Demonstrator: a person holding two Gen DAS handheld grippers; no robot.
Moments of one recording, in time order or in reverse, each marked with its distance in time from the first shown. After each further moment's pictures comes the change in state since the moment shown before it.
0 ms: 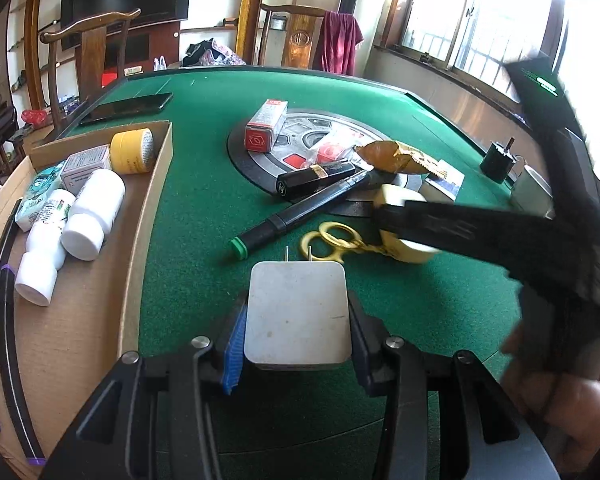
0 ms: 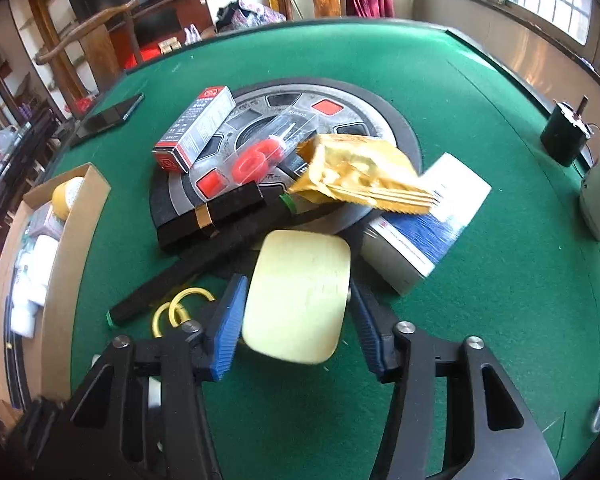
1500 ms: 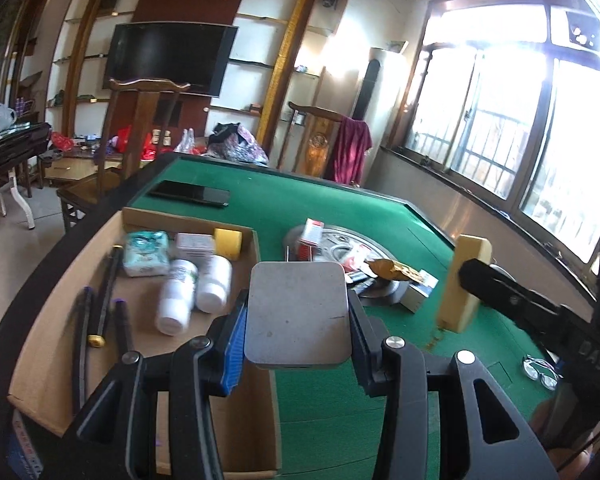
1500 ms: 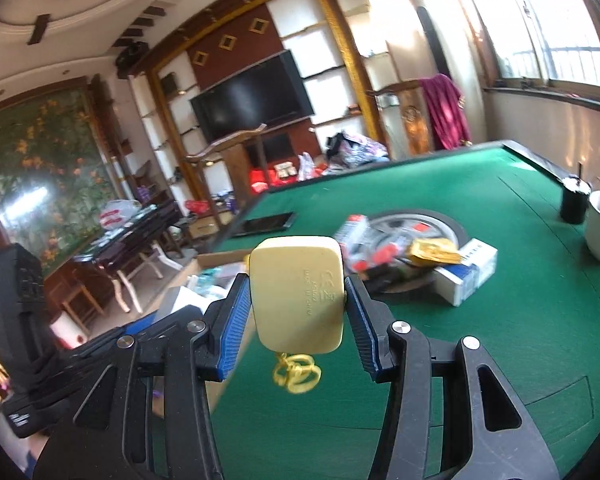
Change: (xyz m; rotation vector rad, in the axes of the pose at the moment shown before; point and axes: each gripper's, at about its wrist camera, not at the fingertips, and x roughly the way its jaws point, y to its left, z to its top) left arm -0.128 0.064 -0.011 -0.120 -0.358 -0.020; right arm -0.156 0.042 -0.079 -0.123 -0.486 0.396
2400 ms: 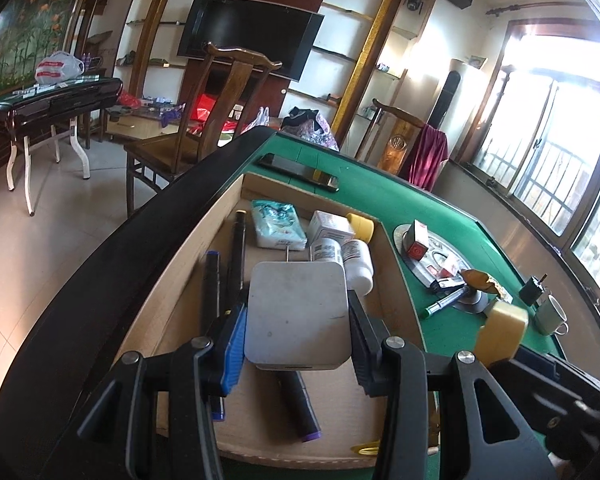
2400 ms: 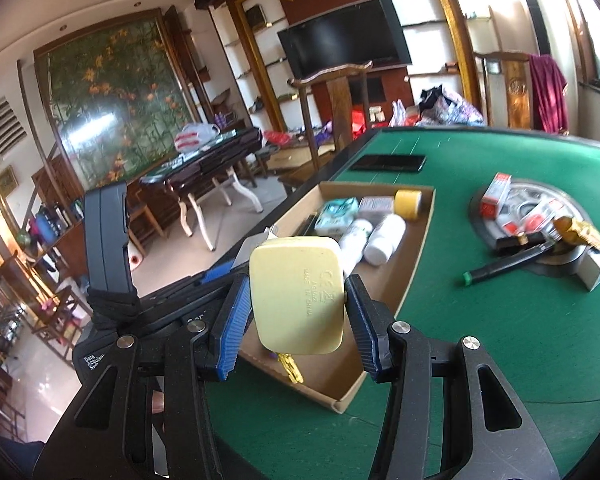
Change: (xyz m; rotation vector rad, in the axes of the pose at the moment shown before) left arm -0.005 0.105 -0.017 -0.176 0.045 0.180; right arm 0.064 0.110 -0.042 -0.141 0.260 0.237
